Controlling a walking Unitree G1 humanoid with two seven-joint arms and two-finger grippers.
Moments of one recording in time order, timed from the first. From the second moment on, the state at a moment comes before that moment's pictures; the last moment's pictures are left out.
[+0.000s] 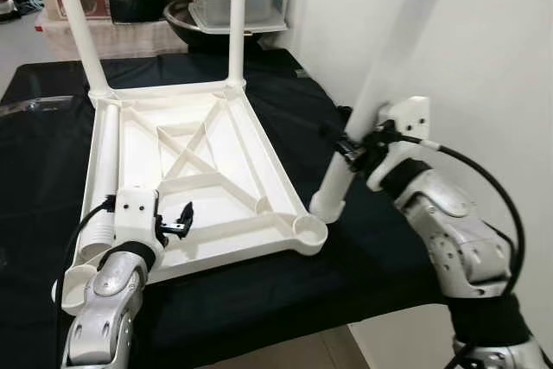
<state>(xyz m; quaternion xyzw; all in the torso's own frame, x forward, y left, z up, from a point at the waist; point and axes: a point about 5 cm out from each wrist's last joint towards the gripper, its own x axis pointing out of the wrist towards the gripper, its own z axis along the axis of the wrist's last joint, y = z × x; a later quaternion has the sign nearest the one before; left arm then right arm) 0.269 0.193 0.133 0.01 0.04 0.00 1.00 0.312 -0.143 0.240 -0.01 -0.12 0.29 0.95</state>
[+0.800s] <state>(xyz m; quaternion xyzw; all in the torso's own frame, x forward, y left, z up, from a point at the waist) 0.272 0.195 0.128 0.01 0.04 -0.01 1.00 0.295 -0.143 0.249 -0.02 -0.14 0.29 0.95</state>
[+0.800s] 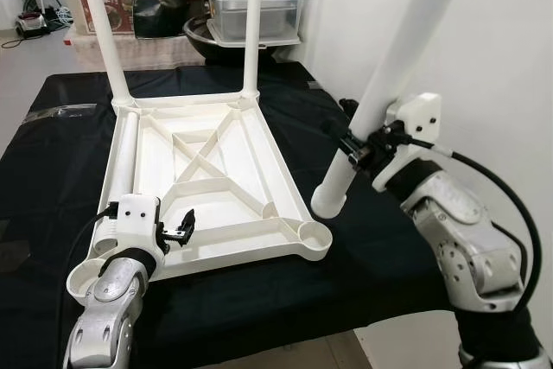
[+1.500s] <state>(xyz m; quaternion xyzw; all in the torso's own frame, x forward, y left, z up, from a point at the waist) 0.275 0.194 0.127 0.00 0.04 -0.02 1.00 0.285 -0.134 0.232 -0.01 -0.10 0.33 0.94</state>
